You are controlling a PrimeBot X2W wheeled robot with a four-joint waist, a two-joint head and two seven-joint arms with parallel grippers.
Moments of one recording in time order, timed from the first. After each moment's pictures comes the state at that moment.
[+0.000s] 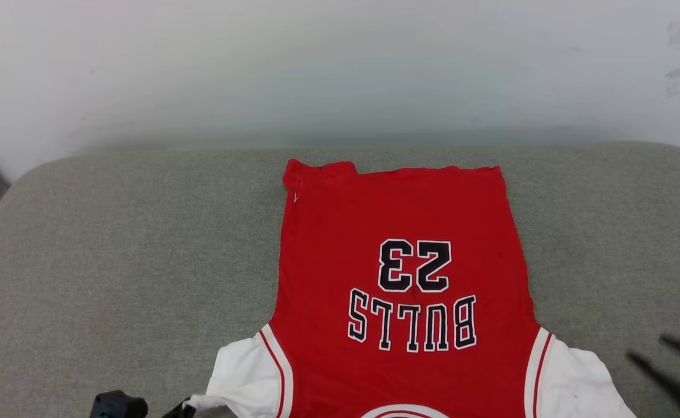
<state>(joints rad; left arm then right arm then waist) -0.11 0.84 -0.96 0.13 -1.00 0.15 -0.26 -0.16 -0.96 0.79 0.25 0.93 0.13 0.02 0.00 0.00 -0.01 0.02</state>
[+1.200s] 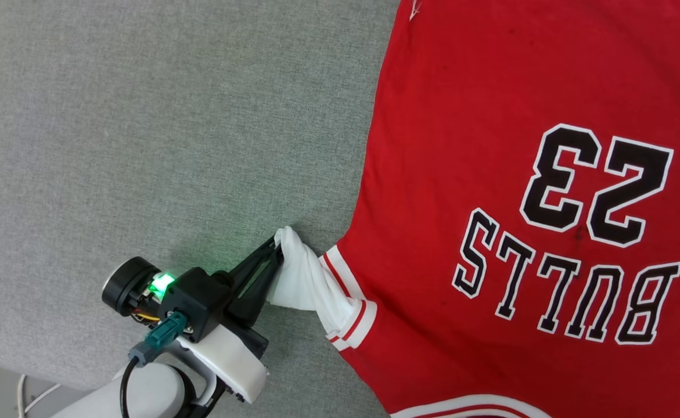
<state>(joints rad) -0.50 0.74 -0.96 -0.18 -0.67 0.28 -0.21 -1.17 -0.73 0.46 0.54 0.65 0.13 1.04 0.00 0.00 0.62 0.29</state>
